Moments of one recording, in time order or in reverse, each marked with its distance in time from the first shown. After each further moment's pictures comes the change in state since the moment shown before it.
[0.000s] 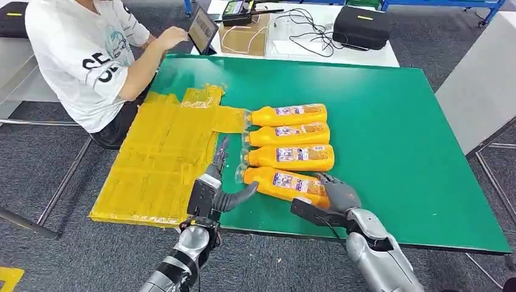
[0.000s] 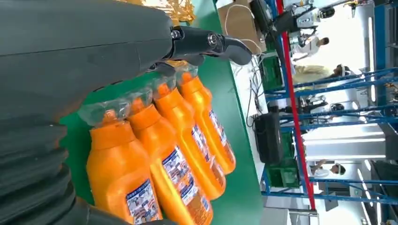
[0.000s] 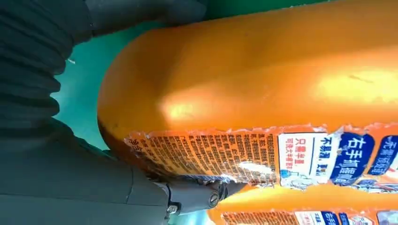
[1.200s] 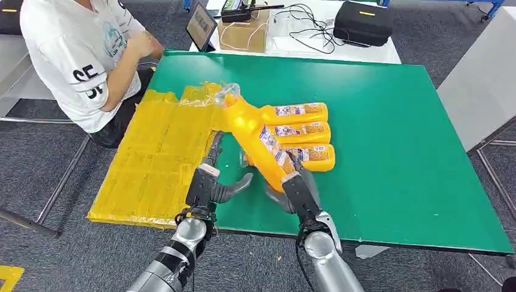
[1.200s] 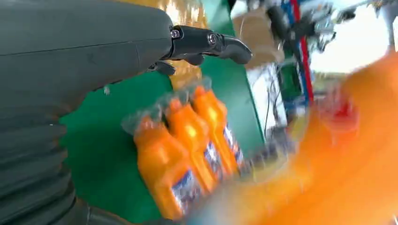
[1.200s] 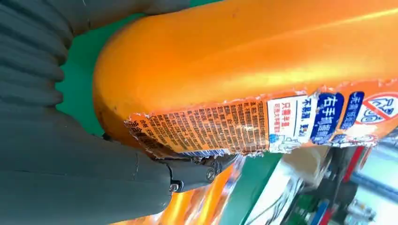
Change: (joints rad) left arm -0.060 0.017 0.021 0.056 0.008 0.010 0.056; right arm 0.042 0.369 -0.104 -0.077 -0.609 -0.274 -0.362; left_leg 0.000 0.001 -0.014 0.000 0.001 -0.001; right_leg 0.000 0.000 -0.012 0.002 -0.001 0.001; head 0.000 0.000
